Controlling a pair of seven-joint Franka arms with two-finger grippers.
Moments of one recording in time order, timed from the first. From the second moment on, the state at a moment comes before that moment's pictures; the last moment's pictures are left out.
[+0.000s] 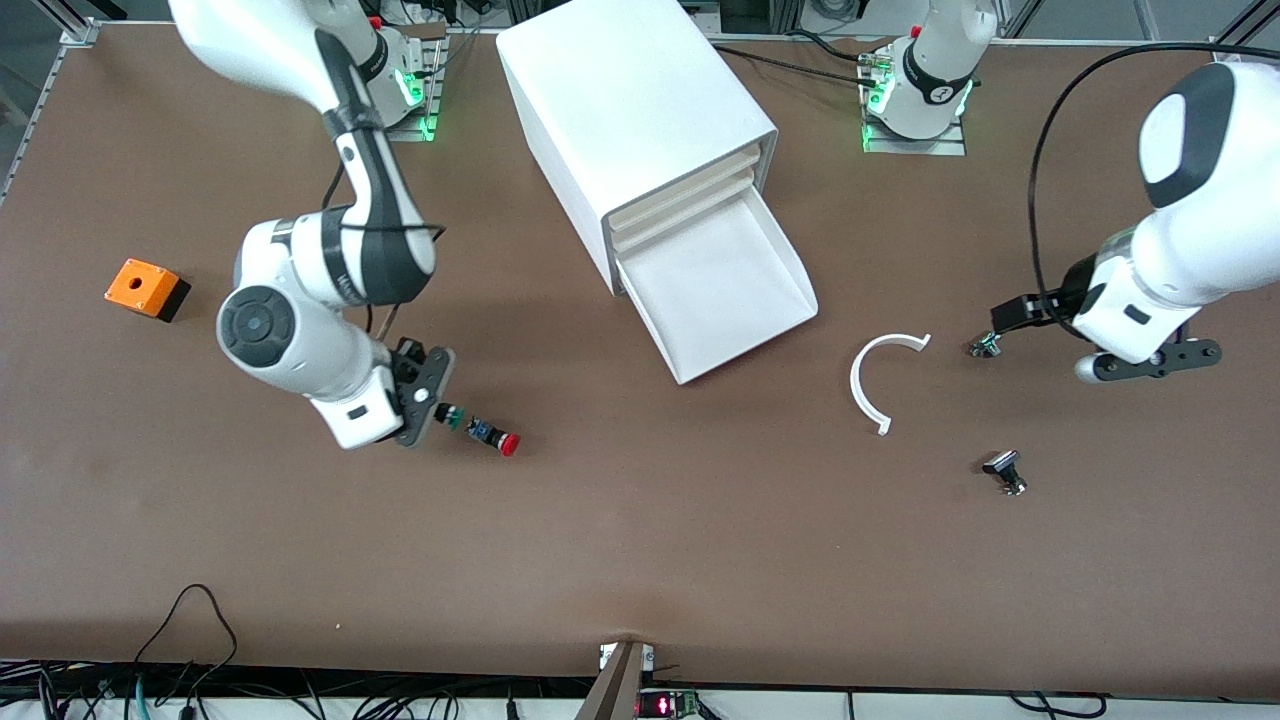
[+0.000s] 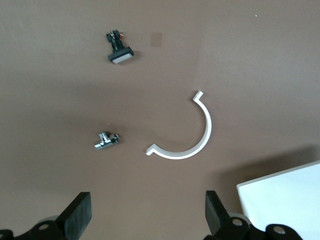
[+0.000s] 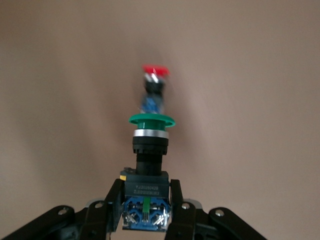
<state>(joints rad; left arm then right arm) -0.02 0.18 -0.08 -1.67 -0.01 1.72 -0.34 0.57 0.58 -0.38 -1.56 0.27 2.06 -1.11</state>
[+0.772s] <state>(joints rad) -0.20 0.40 -0.14 -1.84 -0.01 2.28 -0.86 0.34 0.71 -0.26 -1.67 0.35 2.30 -1.31</state>
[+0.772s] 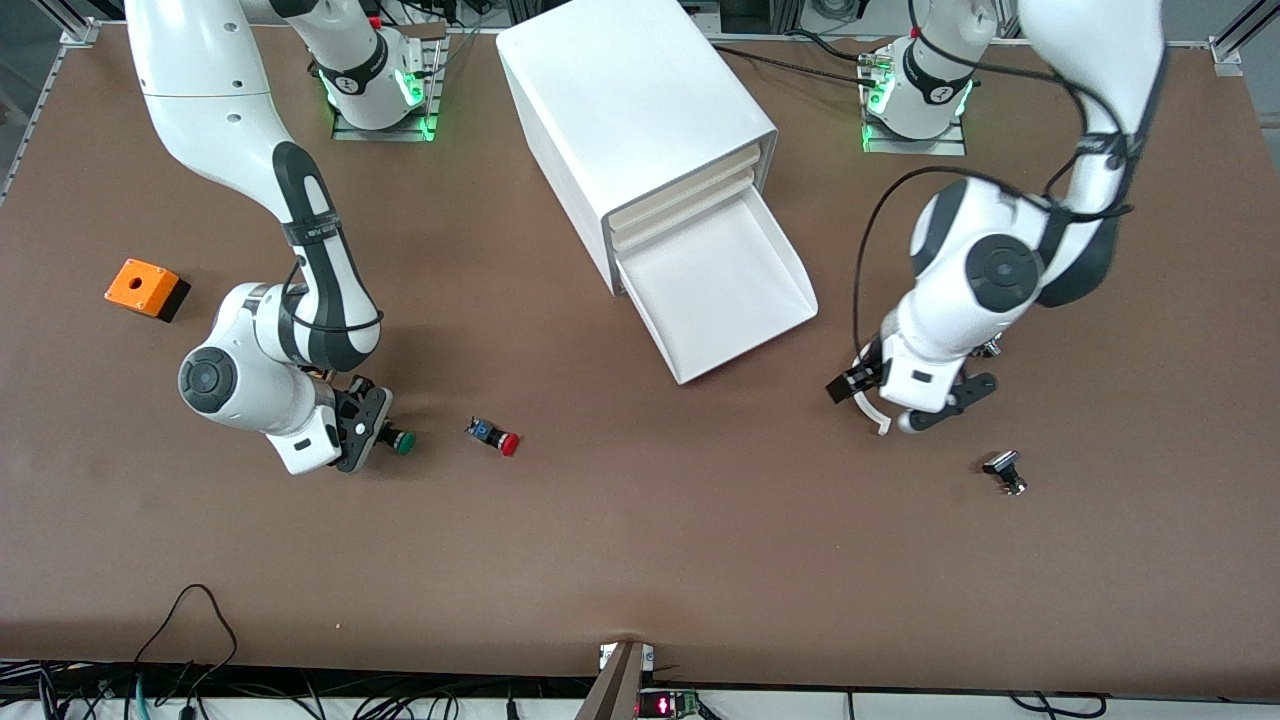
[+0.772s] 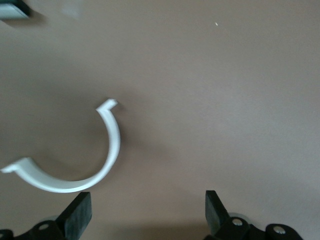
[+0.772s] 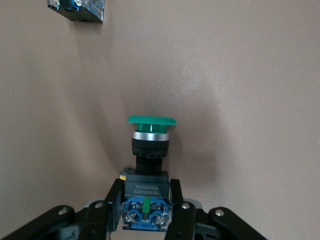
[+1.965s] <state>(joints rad) -0.35 0.55 -0.28 -1.96 -0.04 2.45 -1.11 0.35 0.62 -0.19 -1.42 0.43 1.95 -0.89</state>
